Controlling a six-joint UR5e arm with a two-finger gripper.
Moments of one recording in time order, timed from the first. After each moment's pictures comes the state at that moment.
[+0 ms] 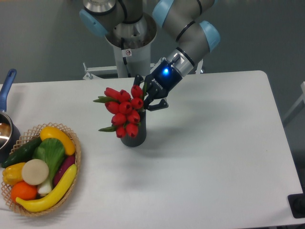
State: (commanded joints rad) arm 2.81 -1.59 -2.12 -1.26 0.43 1.73
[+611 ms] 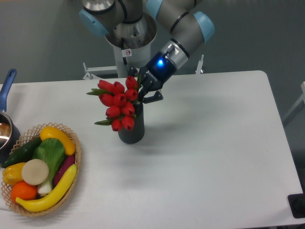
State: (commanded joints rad) arm 2.81 -1.48 -2.15 -1.27 0.37 1.66
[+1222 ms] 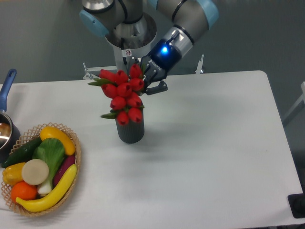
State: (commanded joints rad) arm 2.82 -1.47 -2.01 -1.27 0.33 1.44
